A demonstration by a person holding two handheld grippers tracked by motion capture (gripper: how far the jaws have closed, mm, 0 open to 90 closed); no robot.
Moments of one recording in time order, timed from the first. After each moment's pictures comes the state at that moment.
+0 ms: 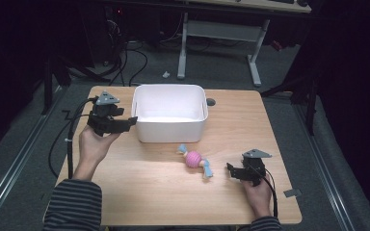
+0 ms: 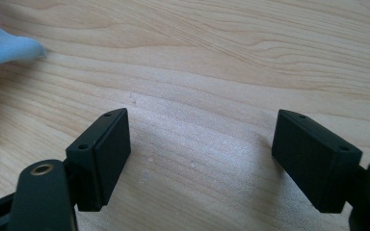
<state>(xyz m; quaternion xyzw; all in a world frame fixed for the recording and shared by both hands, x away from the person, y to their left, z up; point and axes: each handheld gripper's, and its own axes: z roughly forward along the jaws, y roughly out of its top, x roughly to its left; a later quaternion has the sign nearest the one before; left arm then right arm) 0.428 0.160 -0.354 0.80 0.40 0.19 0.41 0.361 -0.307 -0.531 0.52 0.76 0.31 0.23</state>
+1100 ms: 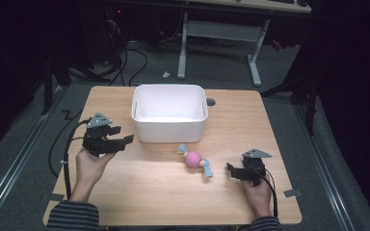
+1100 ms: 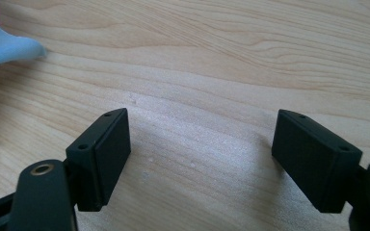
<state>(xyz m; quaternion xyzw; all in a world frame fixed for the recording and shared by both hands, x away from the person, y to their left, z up) 0.396 0.178 -0.398 0.78 0.41 0.15 0.44 0.361 -0.307 -0.531 0.52 0.76 0.31 0.23</state>
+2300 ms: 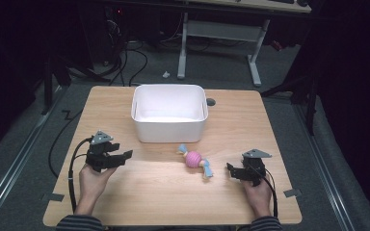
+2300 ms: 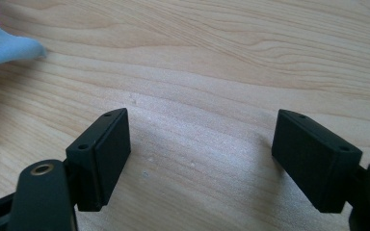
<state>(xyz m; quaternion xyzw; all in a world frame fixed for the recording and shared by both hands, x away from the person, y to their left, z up) 0.384 0.185 -0.460 0.78 0.45 0.13 0.41 0.361 -0.307 -0.531 0.52 0.76 0.31 0.23</state>
